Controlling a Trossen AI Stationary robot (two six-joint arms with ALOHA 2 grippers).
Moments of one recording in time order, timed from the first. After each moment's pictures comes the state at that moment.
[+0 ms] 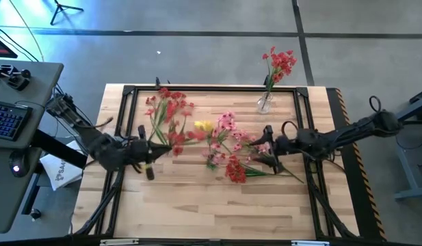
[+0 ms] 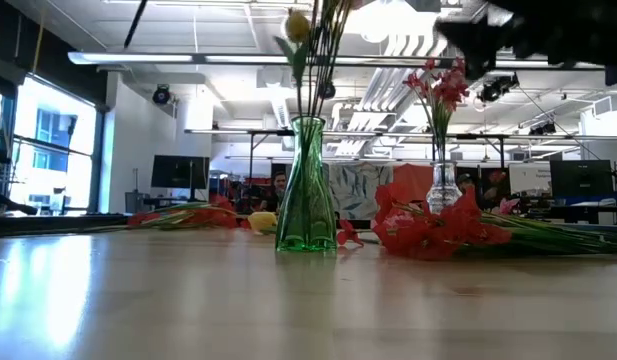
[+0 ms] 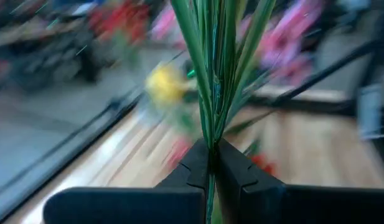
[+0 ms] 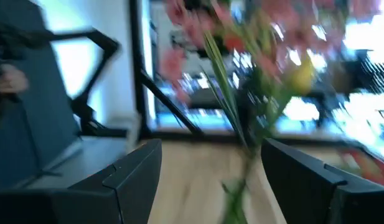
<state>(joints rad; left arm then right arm) -0.69 0.93 0.79 -0.12 -0.98 -0.16 0.18 0.89 0.23 0.79 -0.02 0.00</state>
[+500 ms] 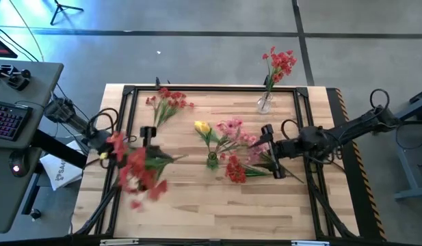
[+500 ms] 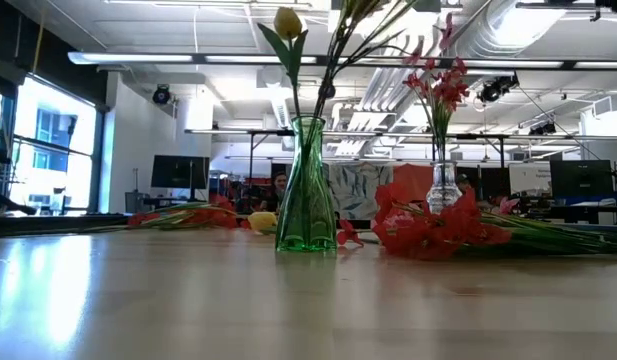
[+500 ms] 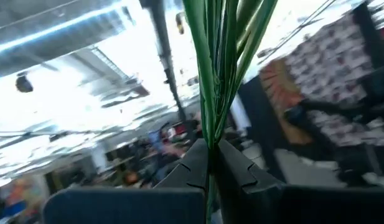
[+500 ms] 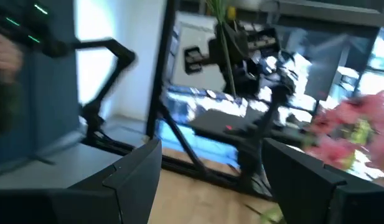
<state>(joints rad) -0.56 1.05 0.79 0.70 -0.37 0.58 0.29 0.94 0.57 0.53 0.02 -0.21</state>
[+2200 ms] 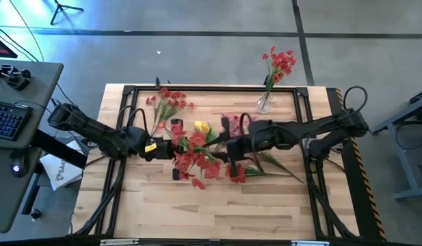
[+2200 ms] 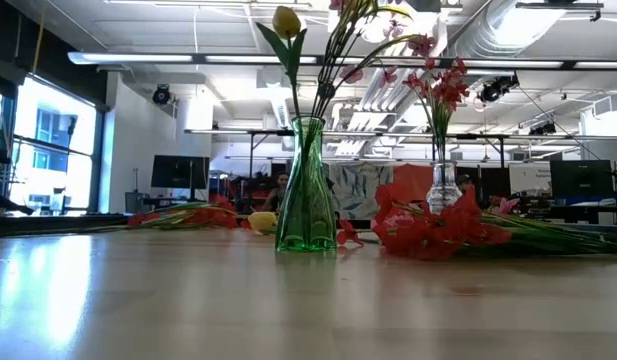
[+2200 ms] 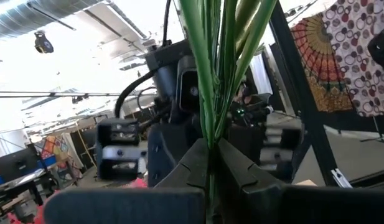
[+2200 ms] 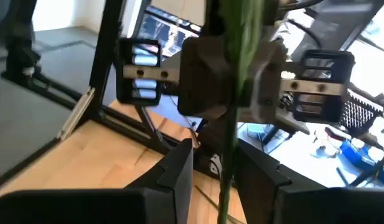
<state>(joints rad) -0.33 1.29 0.92 0.67 -0.30 0.47 0.24 1.54 1.43 -0.04 0.10 -0.42</state>
